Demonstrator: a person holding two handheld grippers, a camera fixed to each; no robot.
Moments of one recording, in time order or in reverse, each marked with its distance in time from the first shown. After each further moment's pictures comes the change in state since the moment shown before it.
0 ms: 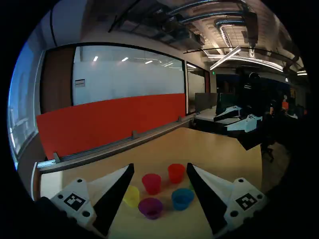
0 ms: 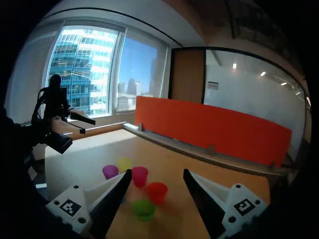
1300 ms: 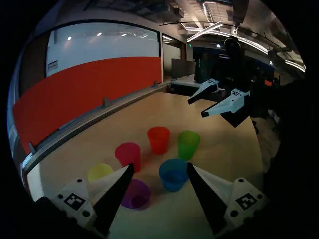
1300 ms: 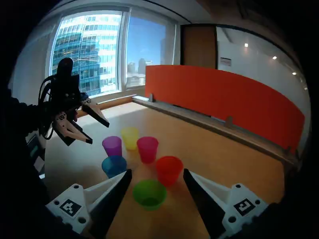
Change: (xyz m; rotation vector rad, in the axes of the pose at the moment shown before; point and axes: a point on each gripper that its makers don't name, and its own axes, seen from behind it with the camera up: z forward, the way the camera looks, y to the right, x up) left arm -0.121 0.039 0.066 -0.224 -0.251 0.074; right arm -0.103 -0.010 0.060 0.113 -0.195 0.021
